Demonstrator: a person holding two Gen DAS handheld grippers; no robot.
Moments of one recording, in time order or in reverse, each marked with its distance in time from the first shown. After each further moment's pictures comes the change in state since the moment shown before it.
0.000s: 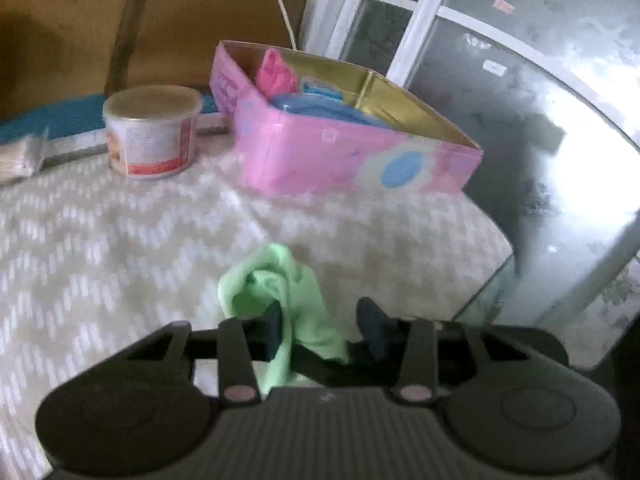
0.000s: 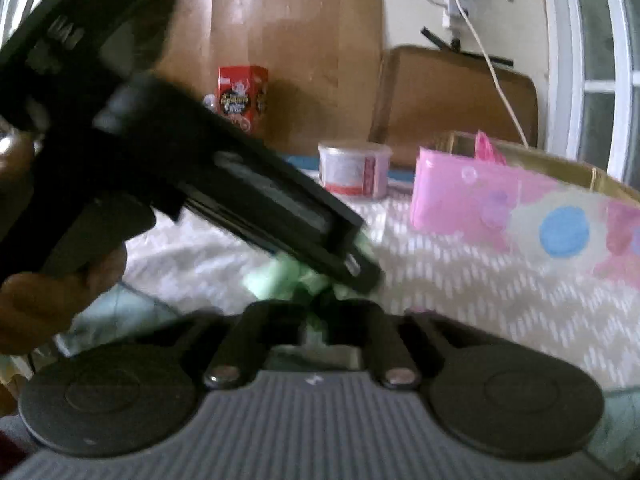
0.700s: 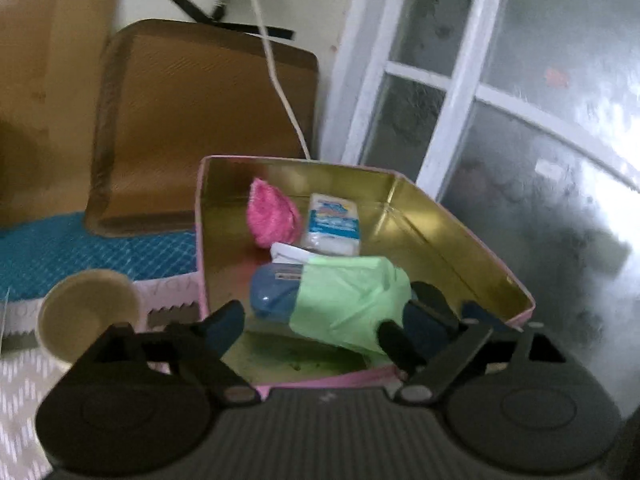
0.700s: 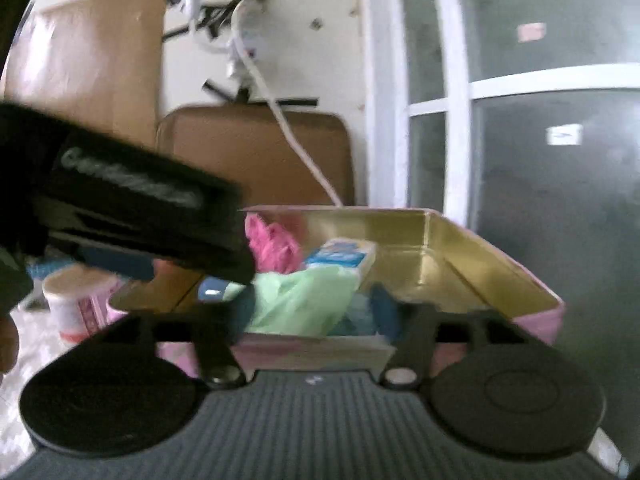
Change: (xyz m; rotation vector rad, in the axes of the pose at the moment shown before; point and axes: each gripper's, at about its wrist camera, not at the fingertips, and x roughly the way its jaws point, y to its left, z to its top) left arm 0.062 -0.026 0.112 -0.034 -0.190 0.114; right arm 0.040 -0.143 0.053 0.202 -0.161 -0.459
